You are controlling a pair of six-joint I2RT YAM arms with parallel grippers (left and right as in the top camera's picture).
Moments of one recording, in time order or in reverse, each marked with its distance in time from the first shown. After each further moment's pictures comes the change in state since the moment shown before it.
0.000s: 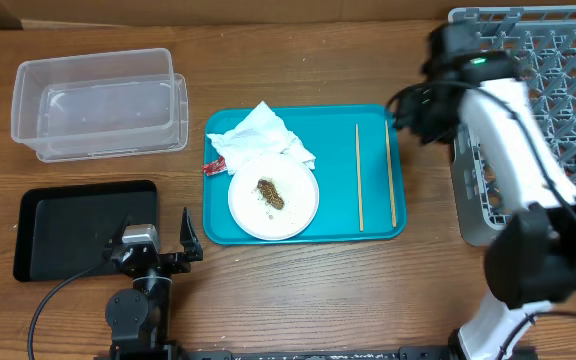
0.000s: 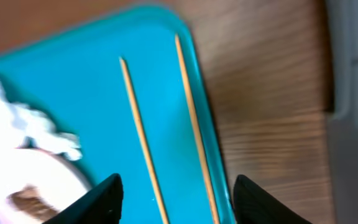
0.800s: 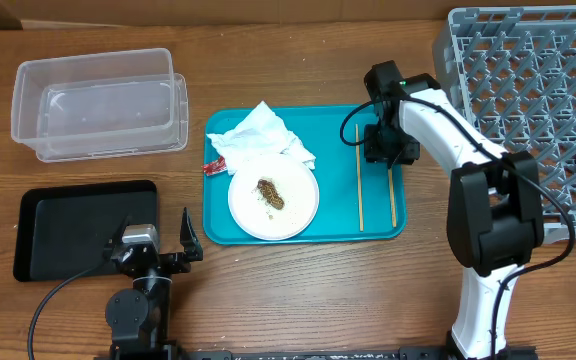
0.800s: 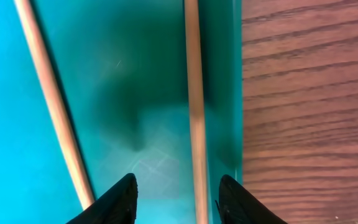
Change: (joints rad) left arm 0.000 0.000 0.000 0.000 0.000 0.000; right arm 0.124 0.214 -0.055 0.082 0.174 -0.027
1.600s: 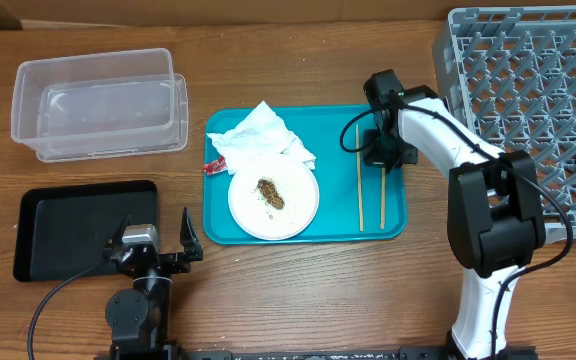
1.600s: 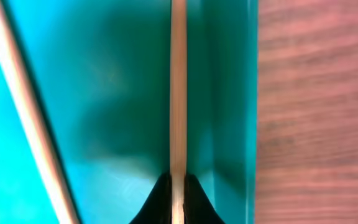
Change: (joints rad) left arm 0.000 0.000 0.000 0.000 0.000 0.000; right arm 0.000 -0.005 -0.077 0.088 0.006 -0.003
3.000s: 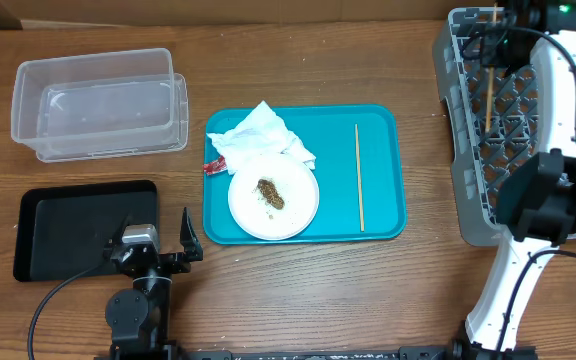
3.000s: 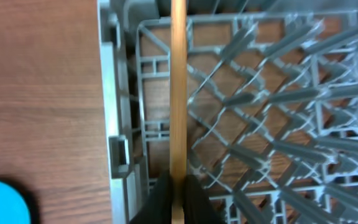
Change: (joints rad) left arm 0.000 0.000 0.000 0.000 0.000 0.000; right arm -0.444 0.207 0.818 -0.170 -0.098 -0.473
